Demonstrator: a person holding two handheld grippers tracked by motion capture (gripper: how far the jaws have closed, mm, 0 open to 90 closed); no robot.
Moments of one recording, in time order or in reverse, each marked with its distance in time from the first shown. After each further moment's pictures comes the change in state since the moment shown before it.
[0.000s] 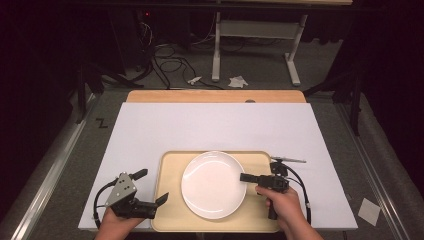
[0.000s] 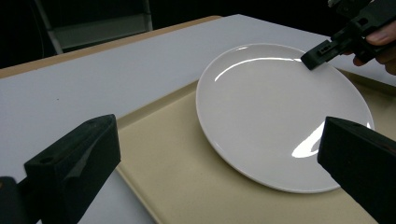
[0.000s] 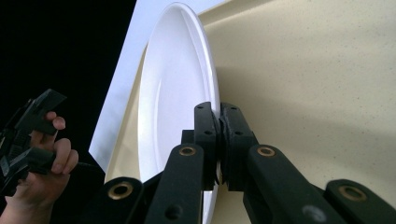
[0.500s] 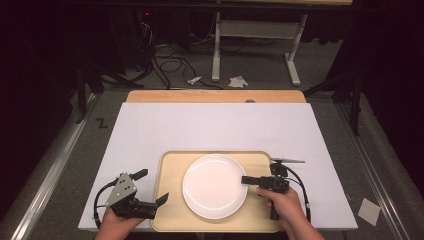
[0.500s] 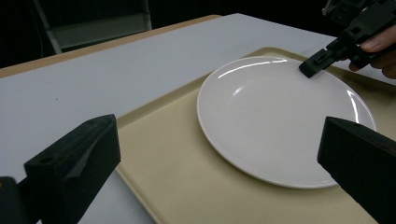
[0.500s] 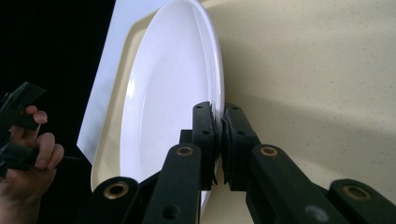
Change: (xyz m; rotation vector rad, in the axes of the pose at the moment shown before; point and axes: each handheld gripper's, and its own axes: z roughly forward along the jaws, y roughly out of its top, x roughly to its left) left arm -0.001 0.000 0.001 0.001 -0.004 0.003; right arm -0.011 -0.001 0.003 0.051 -0.034 0.020
